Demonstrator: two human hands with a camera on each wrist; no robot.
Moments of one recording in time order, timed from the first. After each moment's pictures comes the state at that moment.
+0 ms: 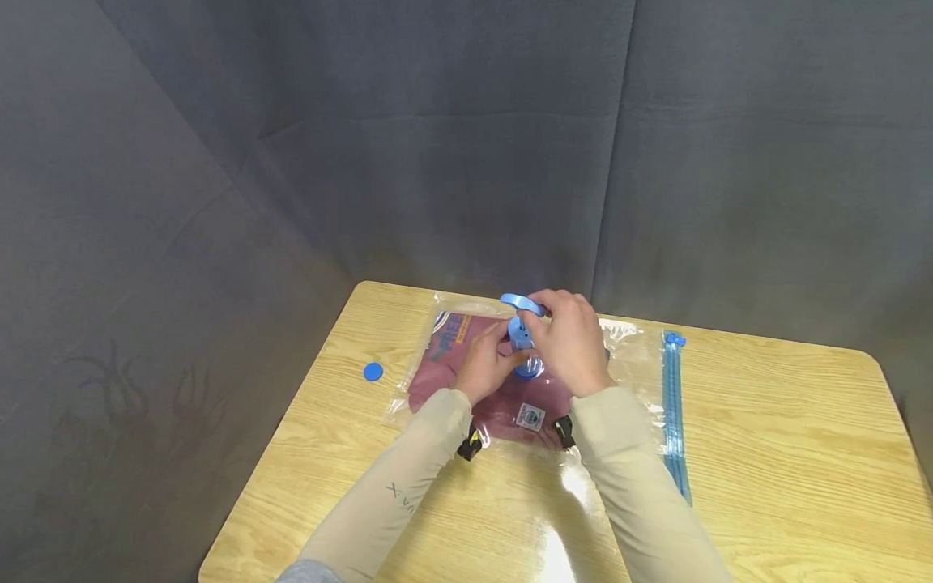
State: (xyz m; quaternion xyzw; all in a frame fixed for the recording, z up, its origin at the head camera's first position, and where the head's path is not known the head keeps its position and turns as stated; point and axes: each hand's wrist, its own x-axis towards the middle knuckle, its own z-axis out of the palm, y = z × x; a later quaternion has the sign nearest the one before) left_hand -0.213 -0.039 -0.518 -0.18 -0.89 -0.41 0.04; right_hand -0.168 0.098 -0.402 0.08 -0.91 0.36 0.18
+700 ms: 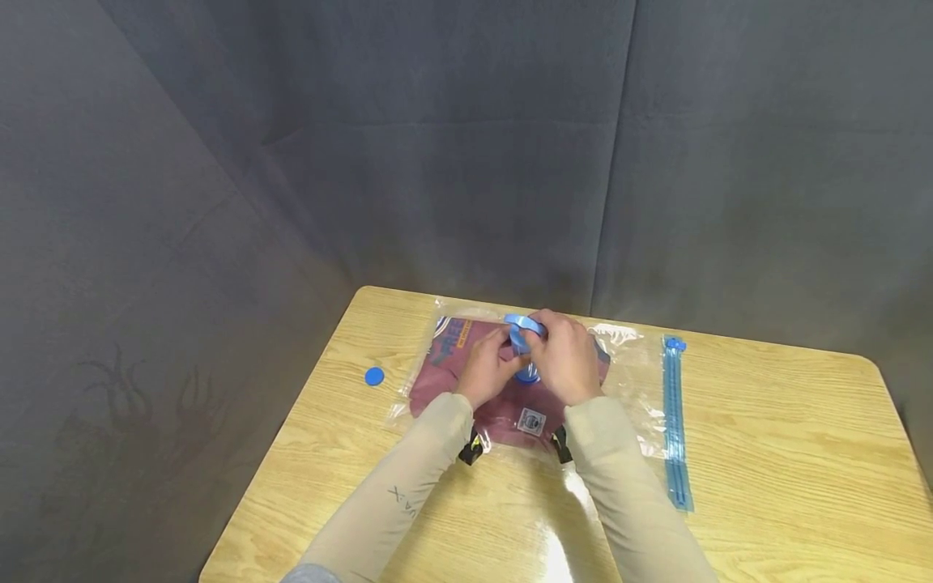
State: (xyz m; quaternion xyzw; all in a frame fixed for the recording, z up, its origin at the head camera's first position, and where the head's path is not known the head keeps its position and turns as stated) left_hand -0.213 -0.039 -0.519 -0.19 -0.90 -0.39 0.06; right_hand -0.174 0.098 -0.440 0.06 -0.92 0.36 0.15
